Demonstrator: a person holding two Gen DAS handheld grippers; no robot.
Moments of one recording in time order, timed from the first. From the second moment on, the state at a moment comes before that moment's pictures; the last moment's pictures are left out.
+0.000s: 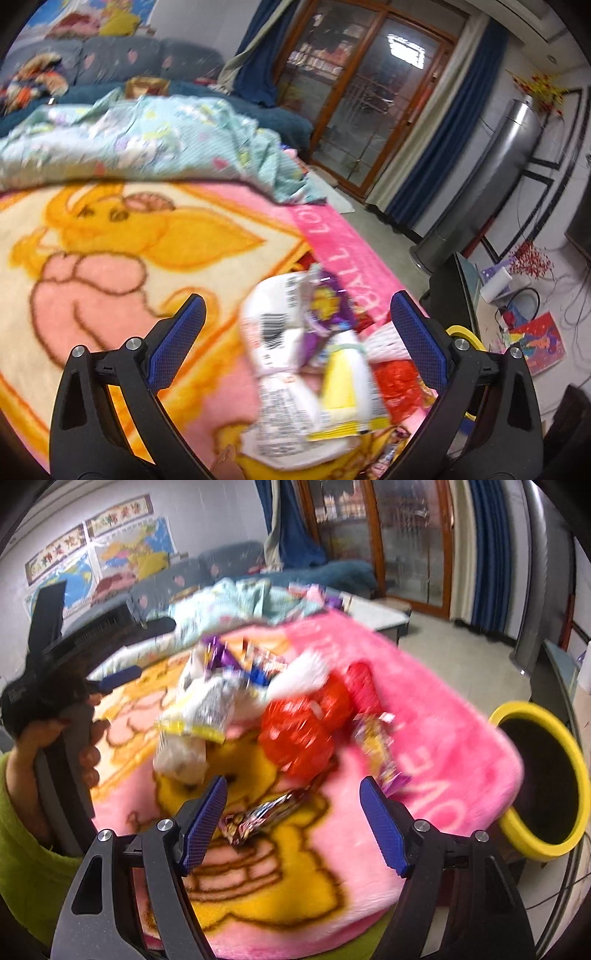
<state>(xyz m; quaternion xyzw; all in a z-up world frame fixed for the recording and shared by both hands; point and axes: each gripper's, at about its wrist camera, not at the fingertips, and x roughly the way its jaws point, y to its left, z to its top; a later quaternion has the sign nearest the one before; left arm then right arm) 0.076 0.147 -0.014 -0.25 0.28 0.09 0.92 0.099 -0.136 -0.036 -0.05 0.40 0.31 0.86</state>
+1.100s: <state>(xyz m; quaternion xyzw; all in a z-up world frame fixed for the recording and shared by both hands) 0.055 0.173 -0.034 -0.32 0.32 0.05 0.89 0.100 -0.134 -0.063 -0.03 0.46 0.34 0.82</state>
